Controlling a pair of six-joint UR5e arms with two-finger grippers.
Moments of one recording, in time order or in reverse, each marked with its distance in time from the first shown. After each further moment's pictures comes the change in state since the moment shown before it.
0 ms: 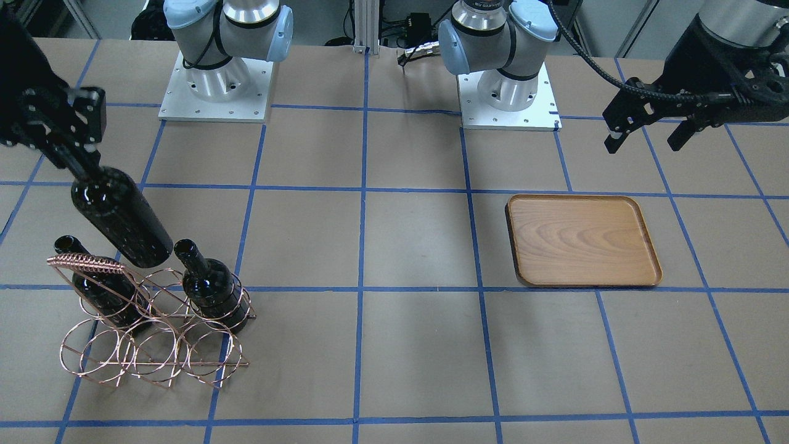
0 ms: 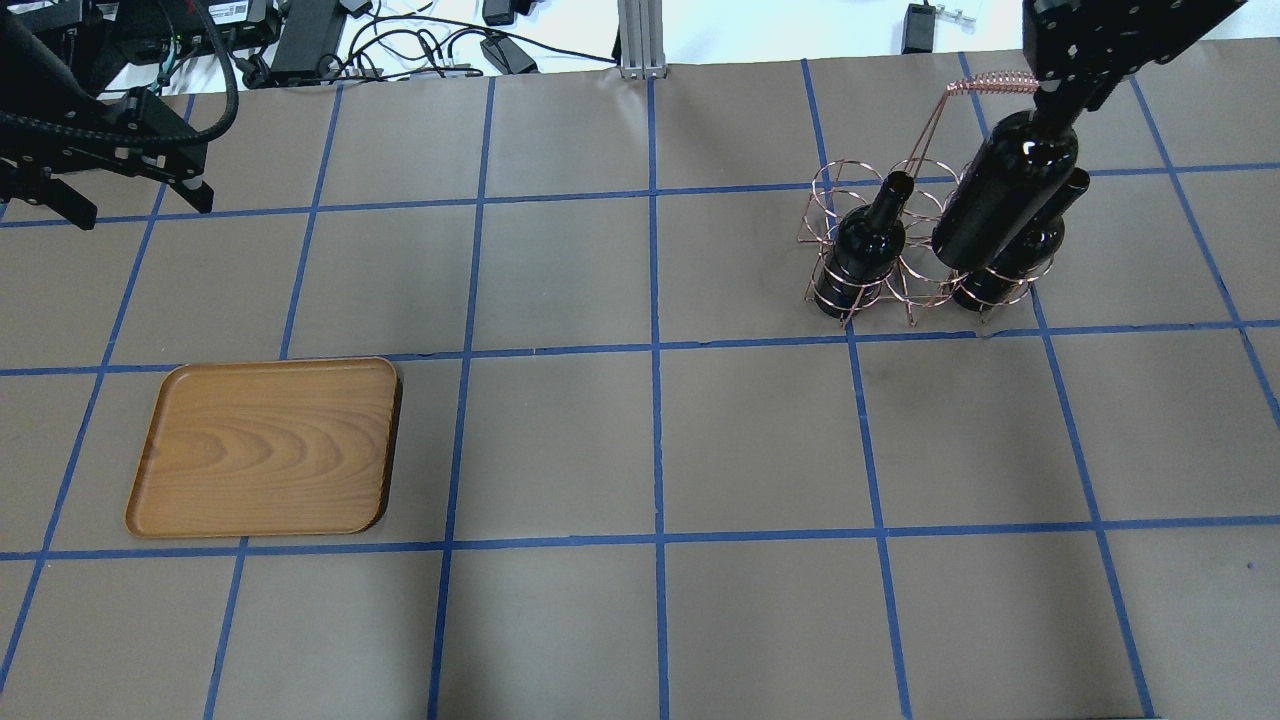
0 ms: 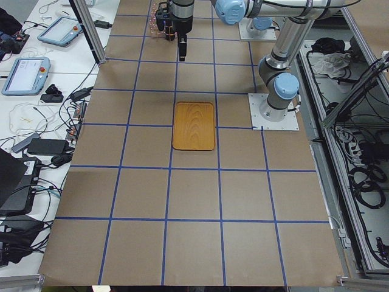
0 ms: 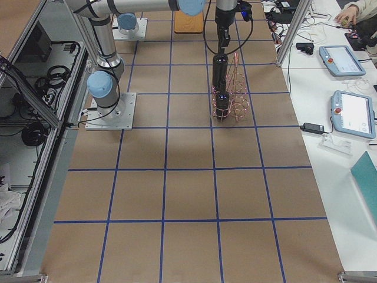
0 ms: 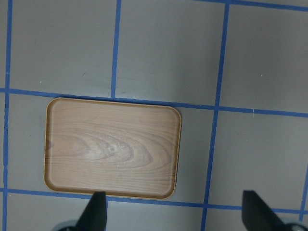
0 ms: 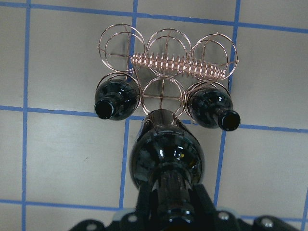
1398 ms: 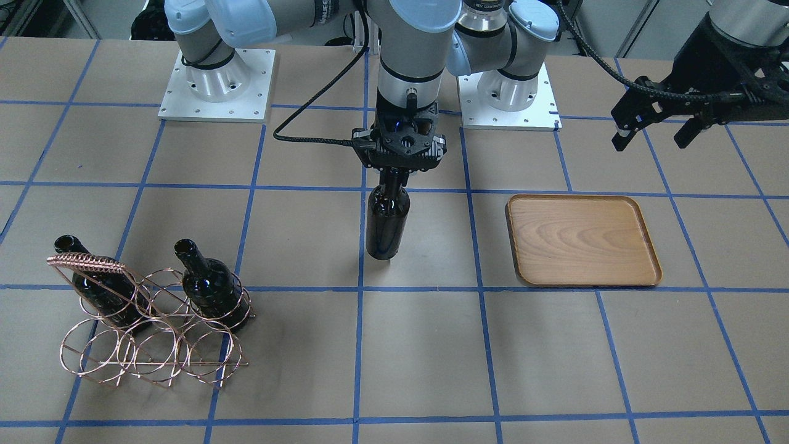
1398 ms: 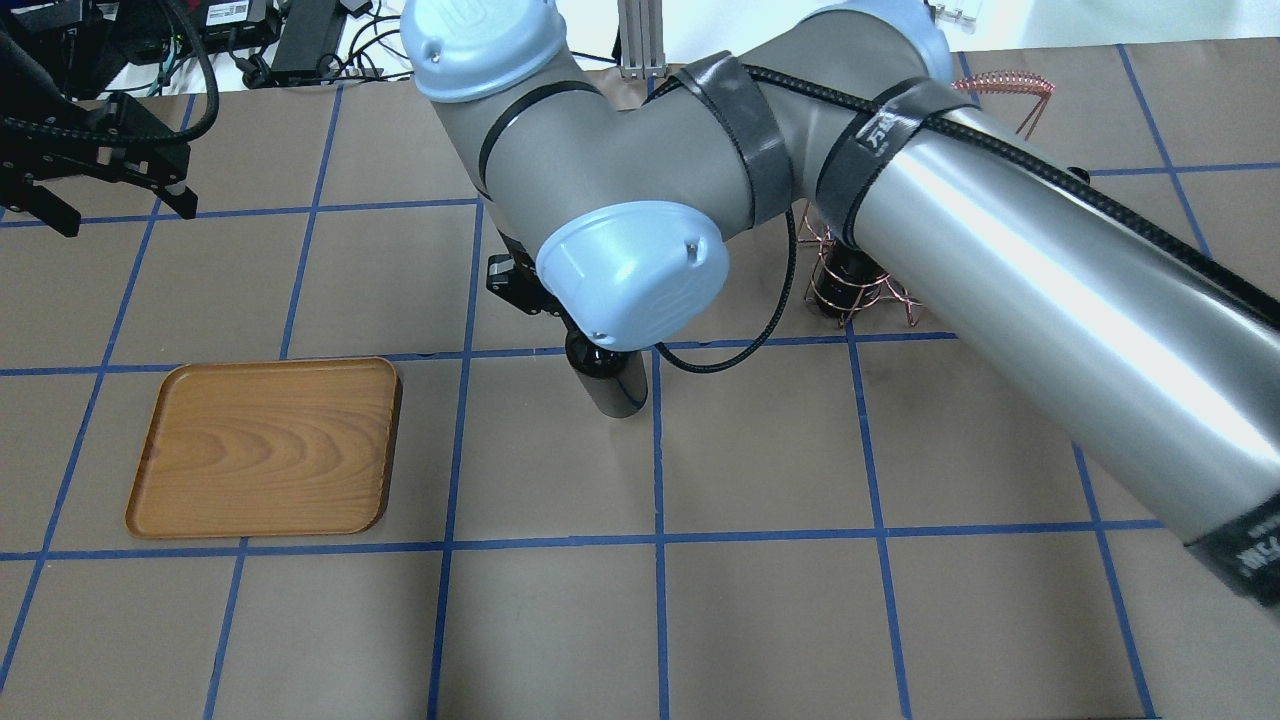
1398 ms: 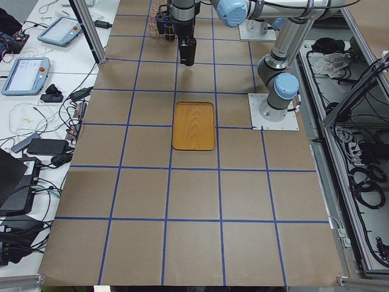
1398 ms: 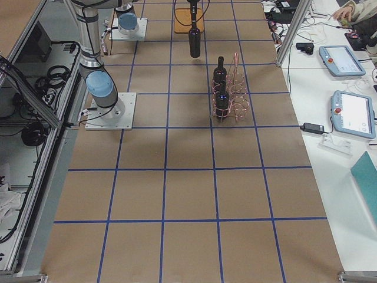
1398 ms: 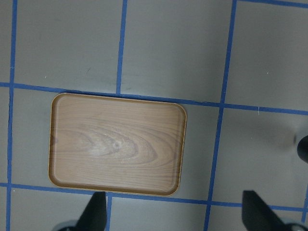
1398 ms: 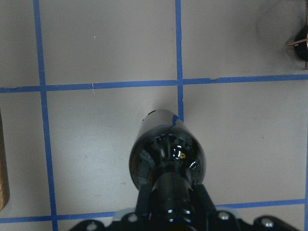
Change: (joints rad) left arm 0.023 0.005 -0.003 -0.012 0.001 0.016; right arm 0.683 0.256 0.140 -0.364 -0.047 0.785
